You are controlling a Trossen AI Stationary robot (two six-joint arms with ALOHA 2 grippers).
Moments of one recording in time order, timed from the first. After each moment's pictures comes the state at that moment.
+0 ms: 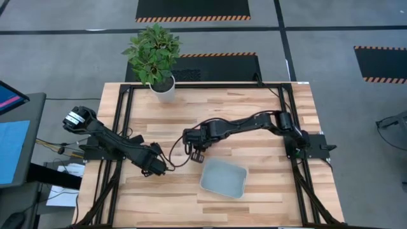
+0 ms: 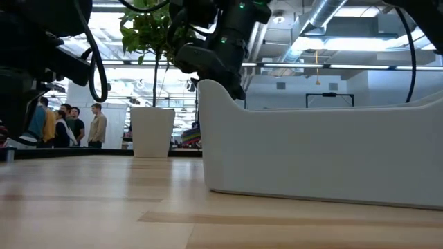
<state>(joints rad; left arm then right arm) -0.46 1.52 0.88 -1.21 -0.17 -0.95 0.05 2.18 1.82 -0.82 0.08 0.33</state>
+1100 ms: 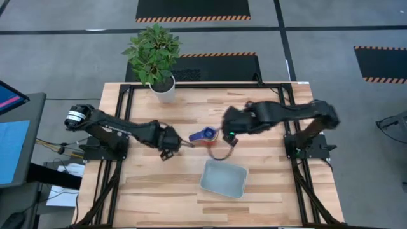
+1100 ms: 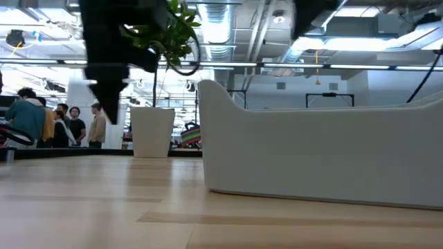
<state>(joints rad) -0.12 1.52 1.00 -1.02 -0.33 -0.60 0.14 1.63 1.70 -1.37 0.52 0.67</state>
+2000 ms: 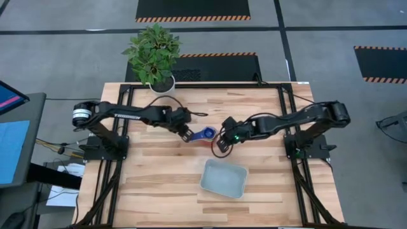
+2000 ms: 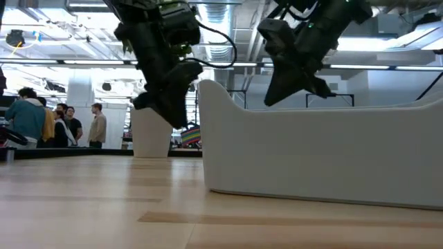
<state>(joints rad) 0.18 1.59 1.01 -0.51 -0.08 -0.59 0.06 1.51 0.97 -0.33 0.18 0.85</state>
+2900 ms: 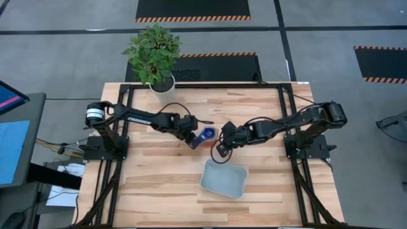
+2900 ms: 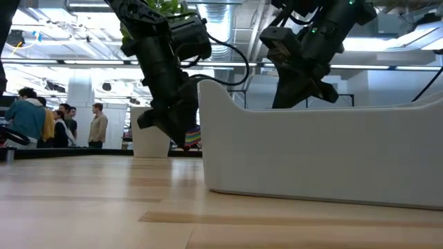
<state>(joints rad) 0.12 1.74 1.01 -0.38 -0.02 -0.69 0.10 1.55 0.97 -0.37 0.18 0.91</state>
